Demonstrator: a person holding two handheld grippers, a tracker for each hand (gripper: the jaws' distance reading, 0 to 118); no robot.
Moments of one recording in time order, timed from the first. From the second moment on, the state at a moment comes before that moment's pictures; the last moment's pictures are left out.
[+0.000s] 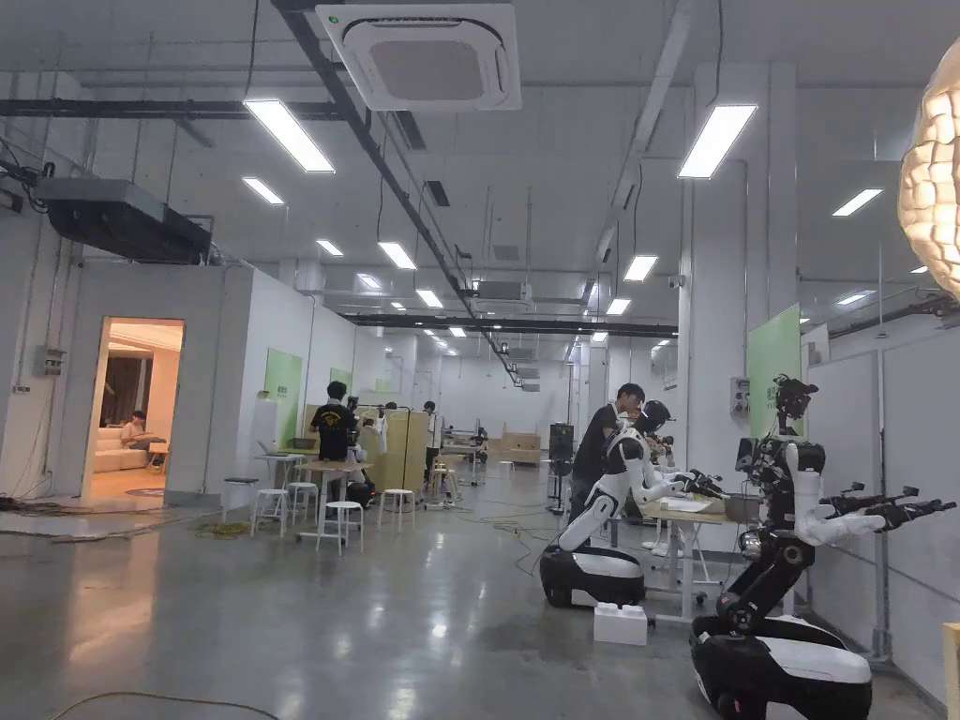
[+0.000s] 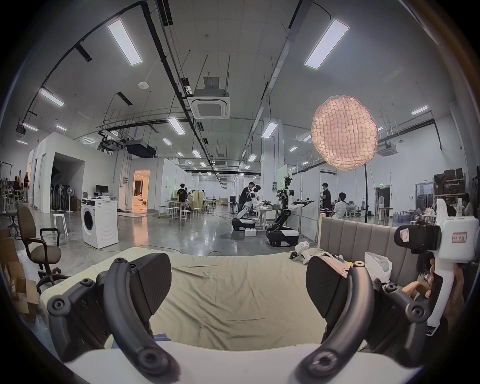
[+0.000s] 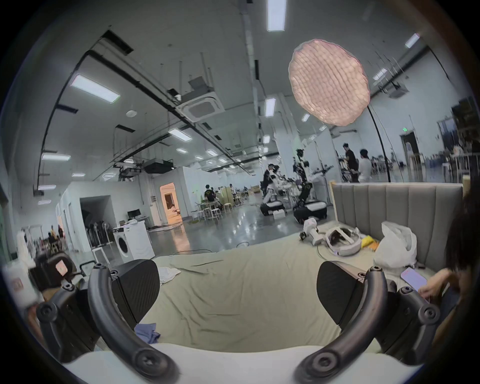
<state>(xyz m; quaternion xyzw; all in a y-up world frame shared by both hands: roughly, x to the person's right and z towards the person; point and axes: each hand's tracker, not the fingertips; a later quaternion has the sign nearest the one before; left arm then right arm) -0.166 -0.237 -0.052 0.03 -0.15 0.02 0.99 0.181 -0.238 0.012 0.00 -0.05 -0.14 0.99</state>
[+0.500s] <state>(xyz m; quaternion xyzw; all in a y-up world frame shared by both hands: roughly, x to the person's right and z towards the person) -0.175 -0.228 -0.049 0.03 -0.16 0.08 0.98 0.190 -0.222 0.005 -0.10 -0.07 -0.25 0.96</state>
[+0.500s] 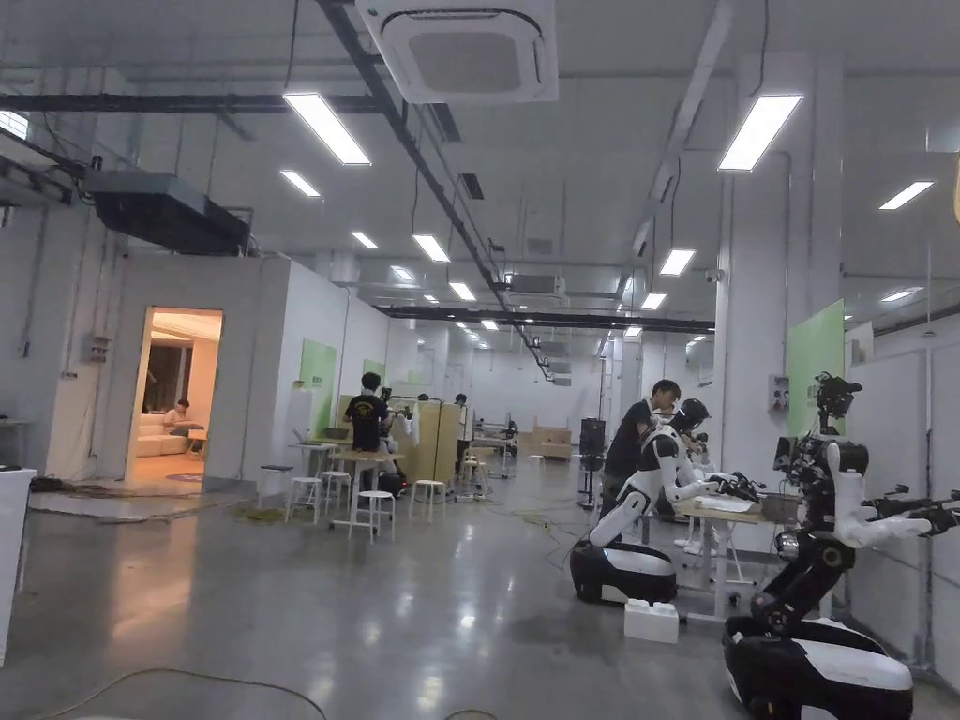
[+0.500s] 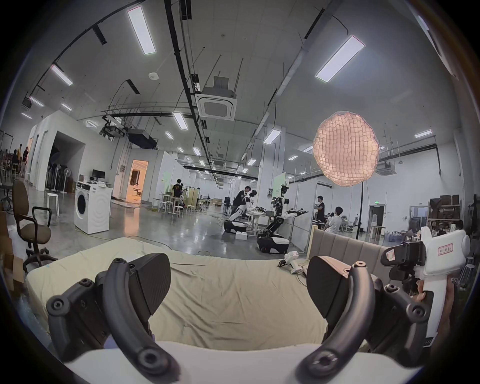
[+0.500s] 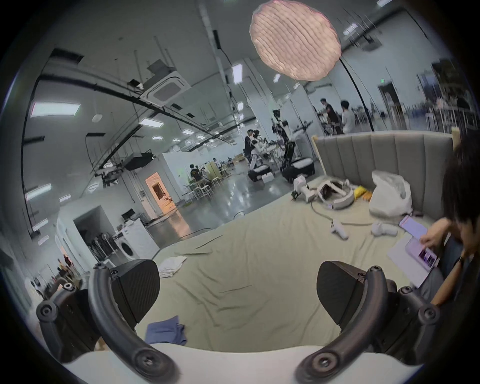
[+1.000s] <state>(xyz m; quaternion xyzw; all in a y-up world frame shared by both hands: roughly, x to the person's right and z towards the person) -0.175 -0.227 -0.045 0.02 -0.16 0.08 0.98 0.190 -0.233 0.004 -0.12 -0.11 -0.26 0.95</state>
